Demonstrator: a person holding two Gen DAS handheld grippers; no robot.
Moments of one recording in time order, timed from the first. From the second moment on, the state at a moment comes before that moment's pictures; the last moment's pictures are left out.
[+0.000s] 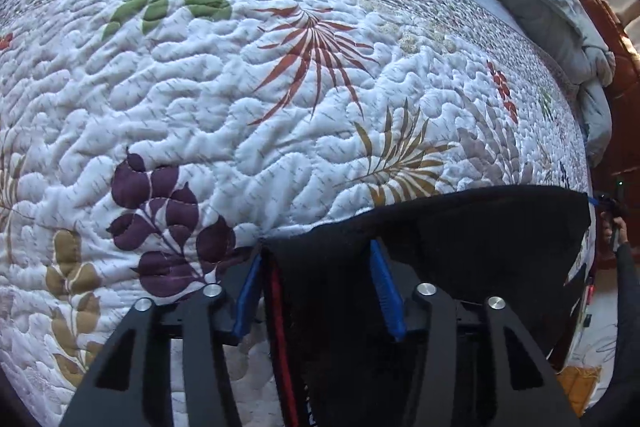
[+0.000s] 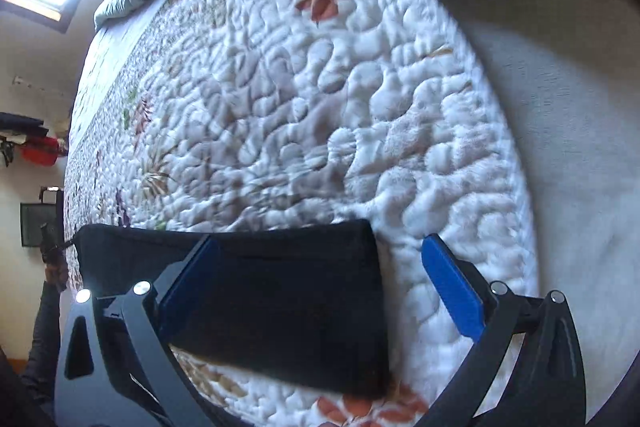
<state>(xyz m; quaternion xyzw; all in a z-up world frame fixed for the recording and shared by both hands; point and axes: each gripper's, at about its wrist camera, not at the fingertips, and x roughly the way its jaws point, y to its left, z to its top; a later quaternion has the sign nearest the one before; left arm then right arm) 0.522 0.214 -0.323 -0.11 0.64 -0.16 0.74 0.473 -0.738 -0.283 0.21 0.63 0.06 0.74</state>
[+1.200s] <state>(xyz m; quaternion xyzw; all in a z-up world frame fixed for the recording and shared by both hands) 0.453 0.202 -0.220 -0.15 0.52 -0.17 0.83 0.405 -0.738 -0.202 0.14 0.55 0.07 0.82</state>
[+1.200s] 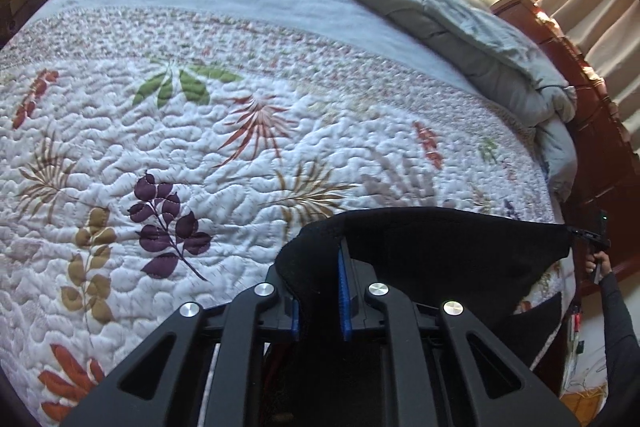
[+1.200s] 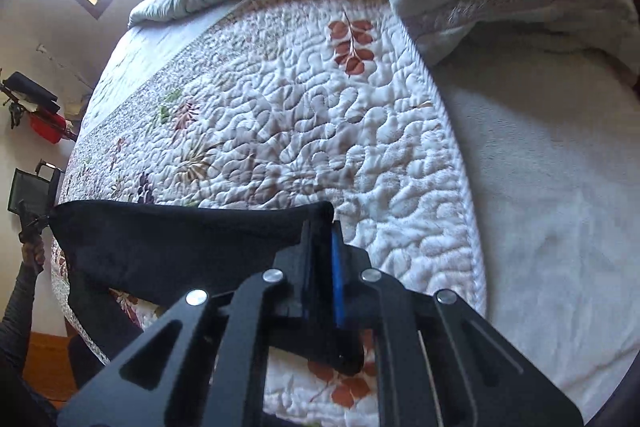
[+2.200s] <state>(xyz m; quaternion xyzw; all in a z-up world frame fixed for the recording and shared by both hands) 0.222 0.220 -0.246 -0.14 0.54 -0.16 0.81 0.130 -0.659 -0.239 -0.01 0.43 -0.14 0.89</state>
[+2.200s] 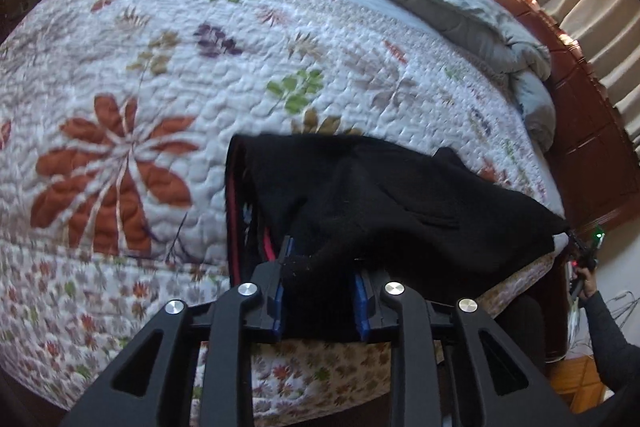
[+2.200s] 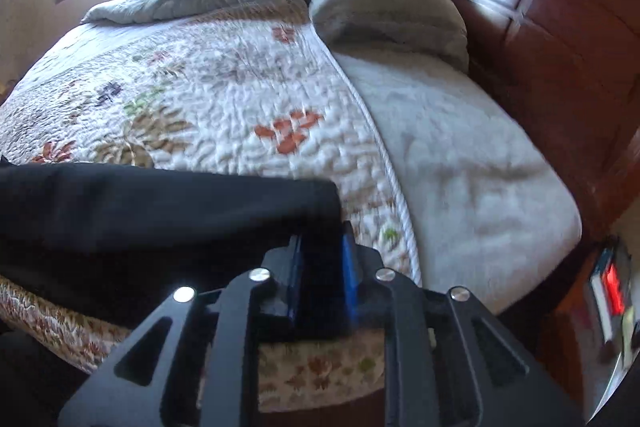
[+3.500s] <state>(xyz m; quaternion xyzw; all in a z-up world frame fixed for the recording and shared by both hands) 0.180 0.243 -0.274 -0.32 0.52 -0.04 0.80 0.102 -0.706 -0.283 0.57 0.35 -0.10 0.74</state>
